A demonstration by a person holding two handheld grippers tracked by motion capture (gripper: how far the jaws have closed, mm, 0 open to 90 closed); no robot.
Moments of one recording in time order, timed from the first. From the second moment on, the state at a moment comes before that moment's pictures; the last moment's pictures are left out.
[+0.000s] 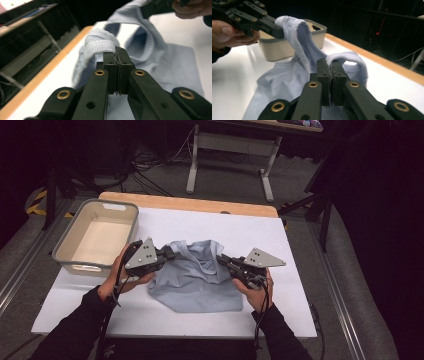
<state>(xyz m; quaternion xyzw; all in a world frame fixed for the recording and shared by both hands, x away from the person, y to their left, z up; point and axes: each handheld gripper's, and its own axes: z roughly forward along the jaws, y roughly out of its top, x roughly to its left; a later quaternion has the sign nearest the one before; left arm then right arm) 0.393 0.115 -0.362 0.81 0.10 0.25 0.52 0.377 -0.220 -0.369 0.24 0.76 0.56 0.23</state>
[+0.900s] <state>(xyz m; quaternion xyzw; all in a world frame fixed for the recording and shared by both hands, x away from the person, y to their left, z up) 0.415 0.130 -0.320 0.78 0.14 0.27 0.55 0.390 -0.244 -0.327 0.25 0.70 0.61 0.28</state>
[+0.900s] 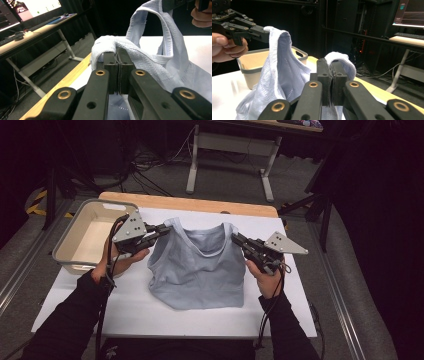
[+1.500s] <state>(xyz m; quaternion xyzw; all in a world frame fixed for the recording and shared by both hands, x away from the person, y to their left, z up) 0.408 0.136 -0.302 0.77 0.14 0.29 0.55 0.390 -0.243 -0.310 0.25 0.69 0.61 0.30</state>
